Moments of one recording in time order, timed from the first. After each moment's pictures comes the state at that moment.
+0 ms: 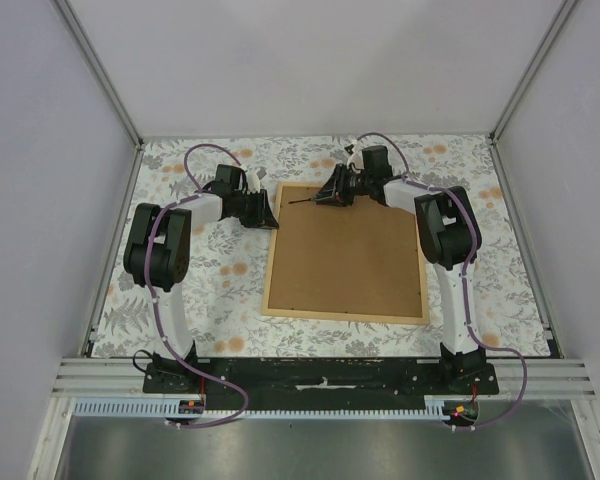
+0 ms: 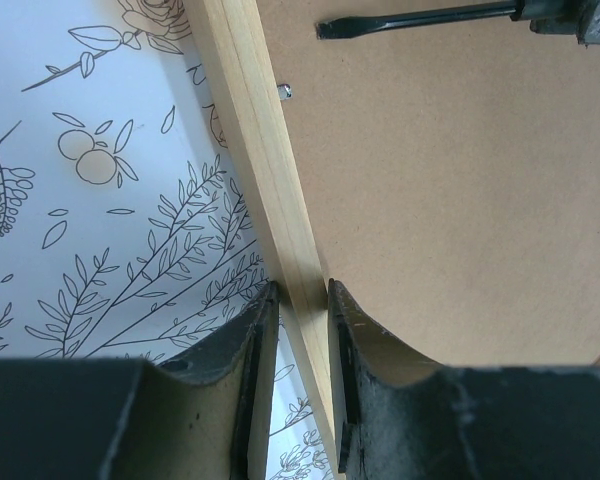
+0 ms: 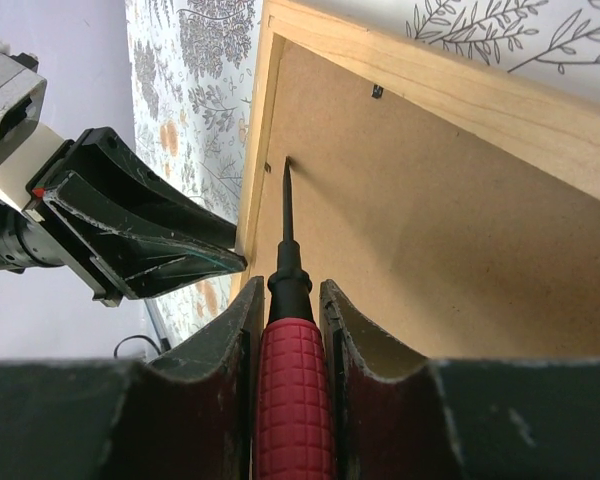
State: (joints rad) left arm -0.21 2.01 1.25 -0.20 0.54 -0.19; right arm 0.30 2.32 1.62 0.04 -0.78 0.68
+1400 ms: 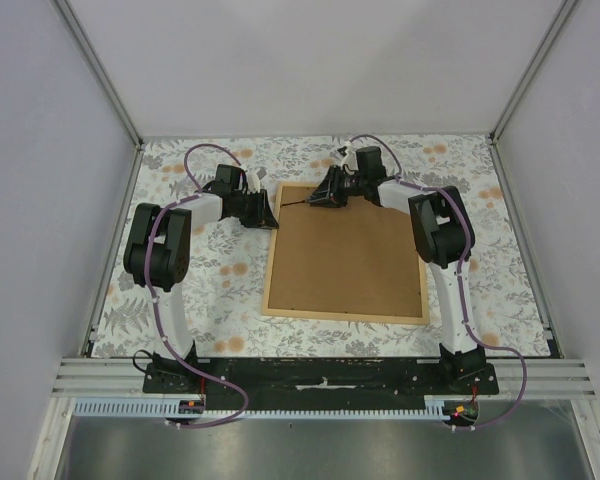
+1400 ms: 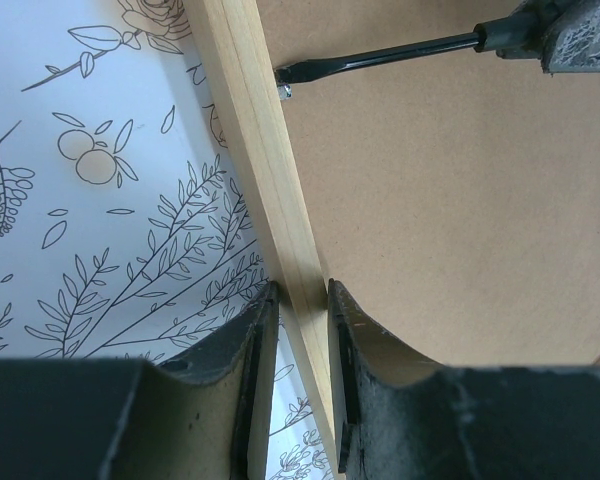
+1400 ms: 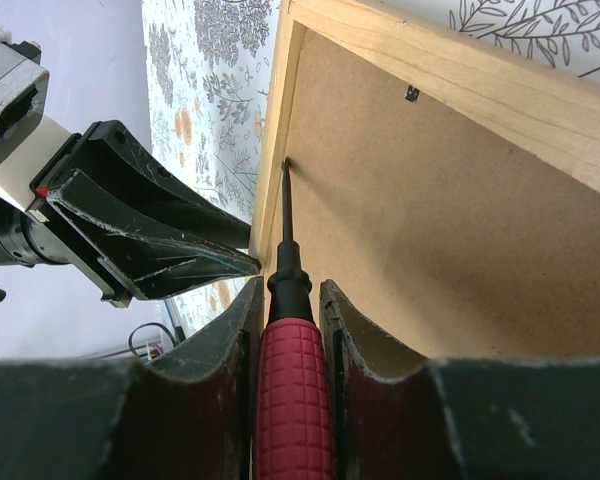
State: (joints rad) left arm -0.21 2.01 1.25 -0.20 0.54 -0.19; right arm 0.32 2.37 1.66 0.06 -0.82 0.72
